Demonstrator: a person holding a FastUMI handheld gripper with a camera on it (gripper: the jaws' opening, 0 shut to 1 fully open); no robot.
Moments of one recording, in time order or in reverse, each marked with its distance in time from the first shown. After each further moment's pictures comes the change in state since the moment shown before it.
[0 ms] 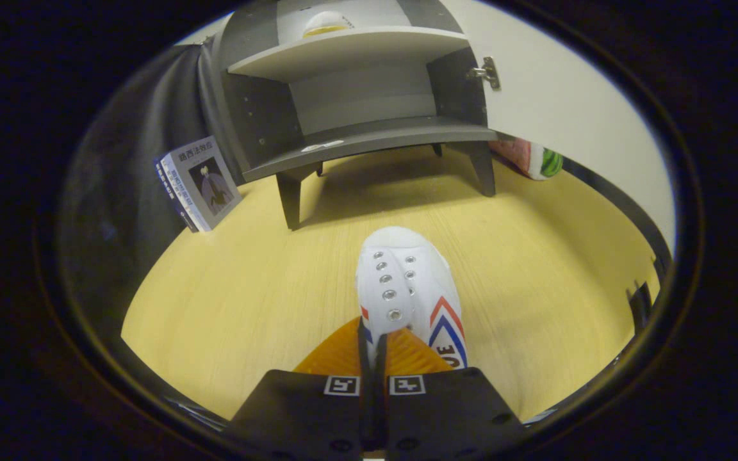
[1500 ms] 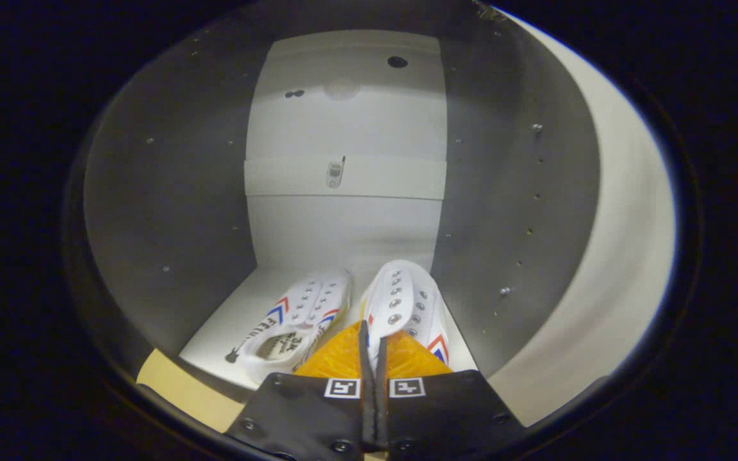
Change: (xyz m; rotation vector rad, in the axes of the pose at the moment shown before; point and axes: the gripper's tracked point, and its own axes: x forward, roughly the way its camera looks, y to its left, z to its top) arm -0.001 -0.015 0.485 -0.185 -0.320 -0.046
